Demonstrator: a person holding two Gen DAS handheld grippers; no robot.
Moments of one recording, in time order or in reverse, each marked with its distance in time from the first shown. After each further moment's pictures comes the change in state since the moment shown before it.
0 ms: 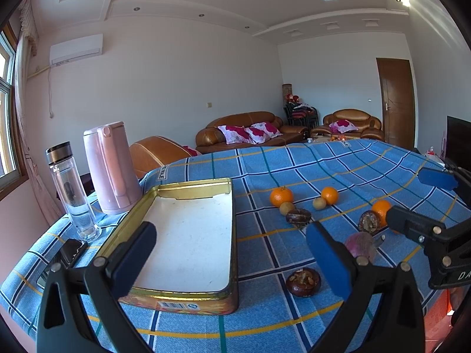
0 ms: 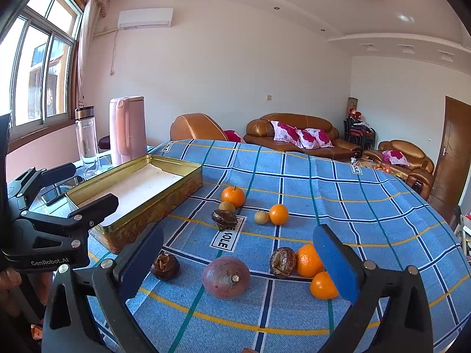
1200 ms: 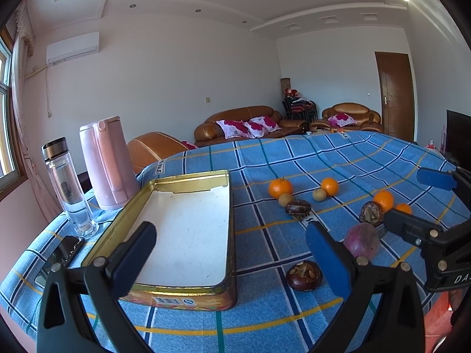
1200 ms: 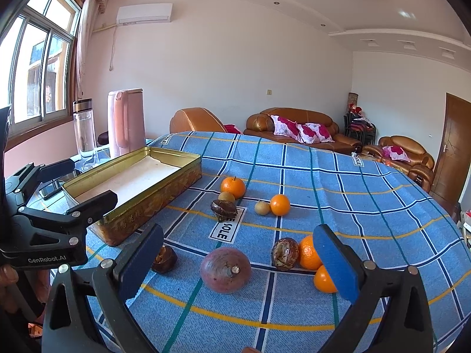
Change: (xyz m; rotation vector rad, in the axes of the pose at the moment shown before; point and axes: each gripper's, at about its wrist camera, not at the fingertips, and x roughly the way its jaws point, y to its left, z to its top) left arm 0.010 -0.002 -0.012 0.016 0.029 -0.002; right arm 0.010 -0.001 -0.010 0.006 0.028 0.001
